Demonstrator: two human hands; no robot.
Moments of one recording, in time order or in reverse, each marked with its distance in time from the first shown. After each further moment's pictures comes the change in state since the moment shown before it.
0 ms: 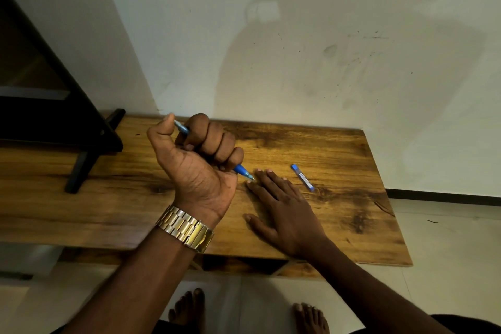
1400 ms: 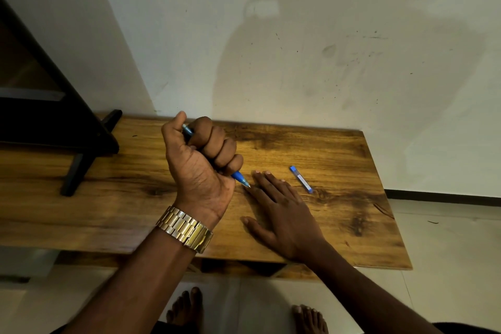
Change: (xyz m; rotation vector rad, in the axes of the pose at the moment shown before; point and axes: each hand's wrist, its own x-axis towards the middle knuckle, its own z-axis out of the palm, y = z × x) left_hand 0.008 -0.008 -0.004 0.034 0.053 -0.082; right_hand 0.000 0.000 0.004 0.002 0.017 0.001
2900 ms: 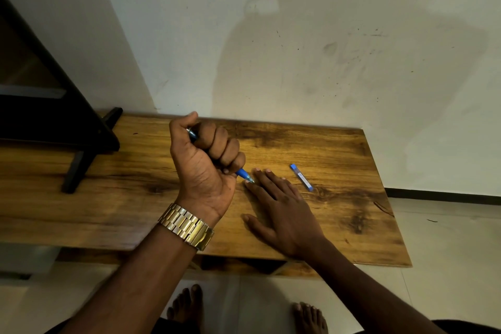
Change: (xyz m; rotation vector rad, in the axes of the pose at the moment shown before) left_hand -0.001 -0.003 -0.001 0.032 0.025 -0.020; right_hand 0.000 0.001 -0.001 -0.007 -0.020 0.001
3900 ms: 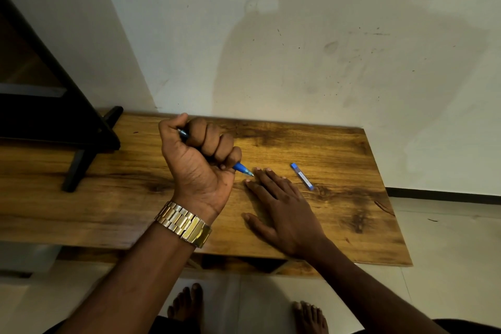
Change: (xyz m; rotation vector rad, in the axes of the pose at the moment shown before) left_hand 0.001 0.005 -0.003 -0.071 0.016 0.026; right_hand -0.001 -0.001 -0.003 0.019 -0.007 0.001
